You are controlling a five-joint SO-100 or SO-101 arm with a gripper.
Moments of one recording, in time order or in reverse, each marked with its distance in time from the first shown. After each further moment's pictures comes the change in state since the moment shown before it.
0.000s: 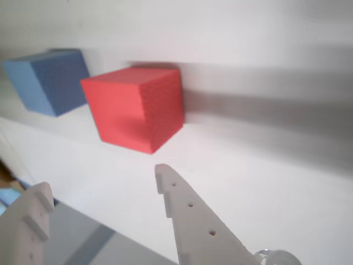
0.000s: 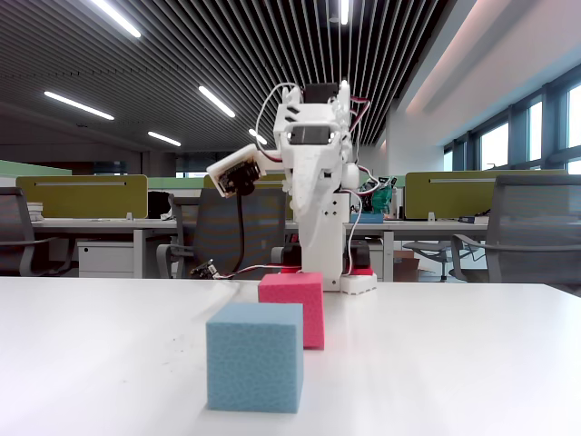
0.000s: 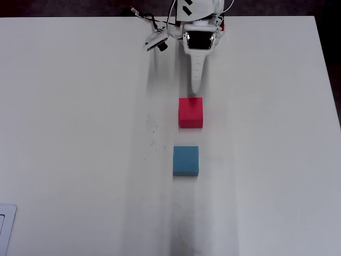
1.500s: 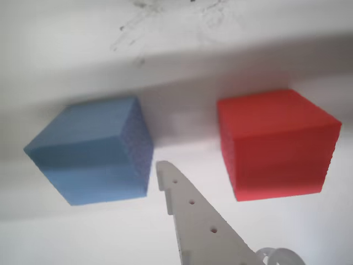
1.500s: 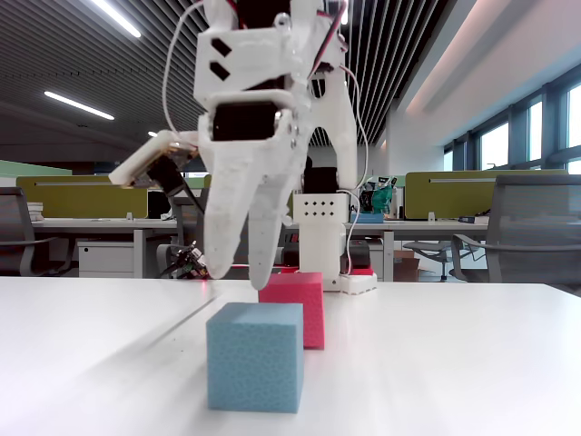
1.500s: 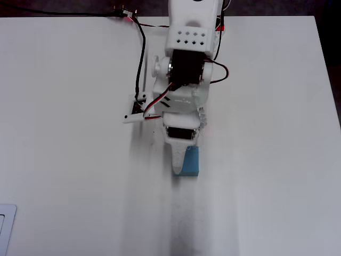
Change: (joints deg) arm 3.7 -95.4 -73.7 6.1 0.2
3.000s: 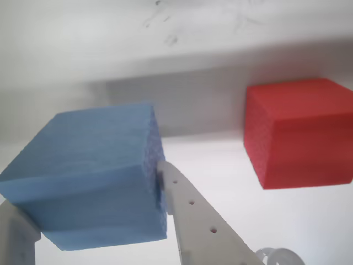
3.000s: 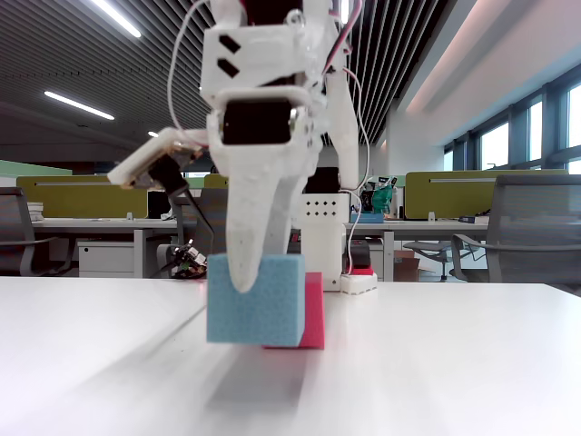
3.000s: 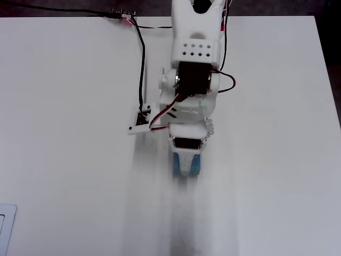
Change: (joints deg) arm -2.2 -2.3 -6.1 1.4 0.0
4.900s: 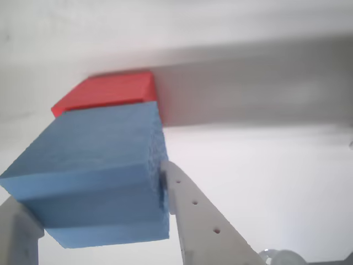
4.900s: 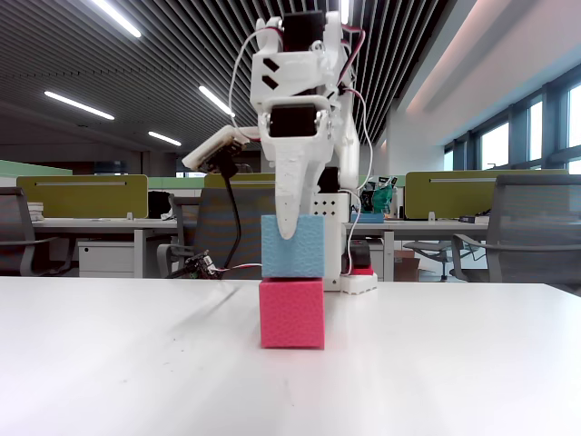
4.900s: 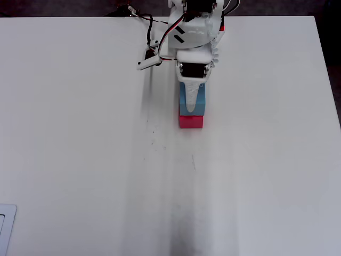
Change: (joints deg) arm 1.1 46.8 49.0 -0.7 -0.1
